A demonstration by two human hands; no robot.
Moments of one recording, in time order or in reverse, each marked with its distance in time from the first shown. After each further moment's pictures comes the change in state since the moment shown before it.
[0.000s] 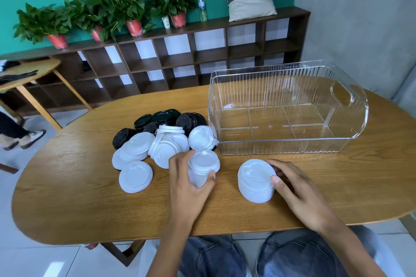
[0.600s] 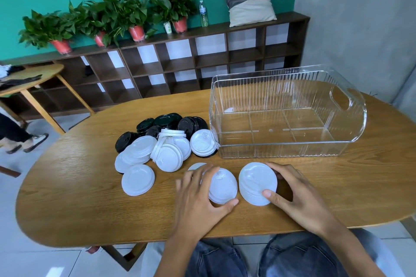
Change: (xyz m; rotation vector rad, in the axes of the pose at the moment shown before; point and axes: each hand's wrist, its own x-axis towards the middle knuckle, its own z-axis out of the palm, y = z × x) left_hand -0.016 0.011 -0.002 0.403 -0.237 0.265; right_hand 0.000 -0.004 -0.003 -0.085 -0.043 -0.007
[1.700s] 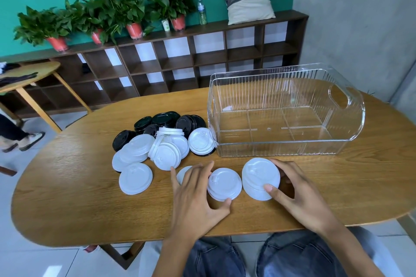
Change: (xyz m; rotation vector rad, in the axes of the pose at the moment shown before) left_hand -0.001 -0.002 0.000 -0.011 -0.038 -0.012; right_hand 0.000 0.003 0.001 0.136 0.067 0.015
